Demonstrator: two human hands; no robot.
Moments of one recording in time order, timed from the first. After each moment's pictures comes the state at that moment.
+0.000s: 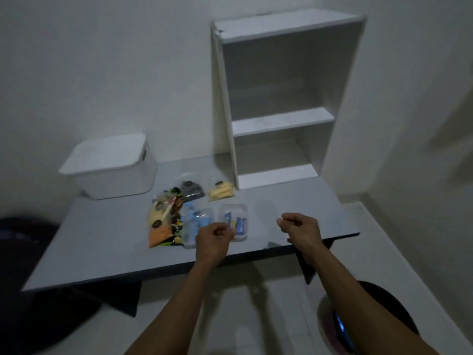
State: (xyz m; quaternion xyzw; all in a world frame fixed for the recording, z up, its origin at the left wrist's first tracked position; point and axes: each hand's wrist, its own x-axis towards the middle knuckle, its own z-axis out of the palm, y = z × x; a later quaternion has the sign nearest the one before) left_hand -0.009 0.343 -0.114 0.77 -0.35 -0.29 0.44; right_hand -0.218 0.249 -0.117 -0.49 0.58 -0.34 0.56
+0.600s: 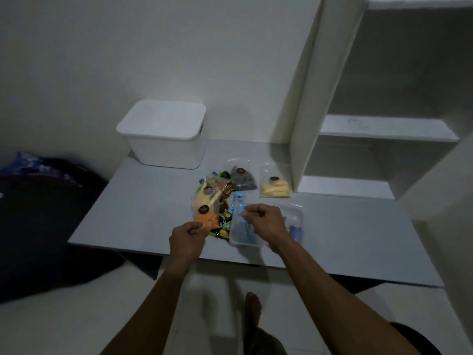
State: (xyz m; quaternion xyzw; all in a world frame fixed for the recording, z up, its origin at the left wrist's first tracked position) left_hand 0.189 0.399 -0.147 0.84 -0.16 -0.23 0.46; right_hand 0.049 0.250 -0.136 -0.60 0.48 -0.20 0.60
